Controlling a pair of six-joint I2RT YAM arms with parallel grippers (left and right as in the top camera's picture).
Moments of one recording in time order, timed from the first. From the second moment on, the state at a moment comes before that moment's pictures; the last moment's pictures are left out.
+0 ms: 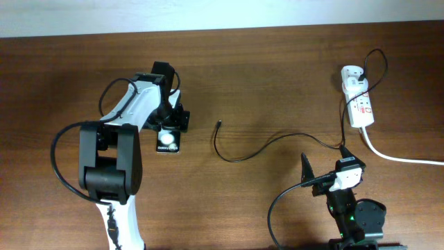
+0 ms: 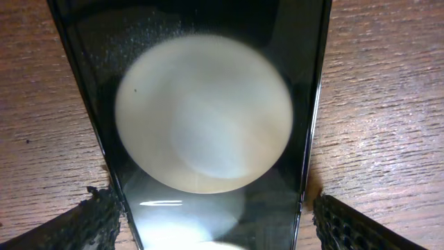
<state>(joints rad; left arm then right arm) -0.17 2.17 1.57 -0.98 0.02 -0.02 -0.01 0.02 0.01 -0.06 -0.17 -0.05</state>
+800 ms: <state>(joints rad) -0.17 2.17 1.57 -0.97 0.01 -0.07 -0.01 0.02 0.01 -0.06 -0.17 -0.05</state>
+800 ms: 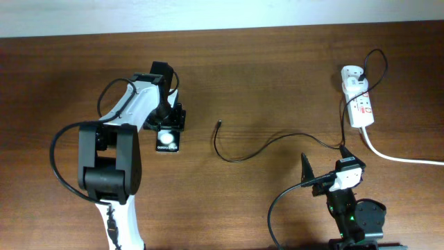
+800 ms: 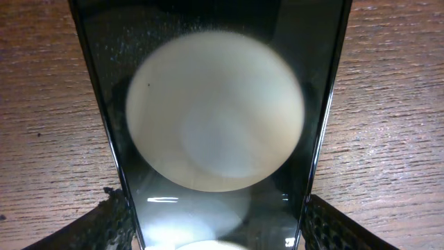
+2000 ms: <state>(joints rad) -0.17 2.05 1.88 -1.22 0.28 -0.13 -0.01 0.02 0.01 -0.06 -0.17 -0.05</state>
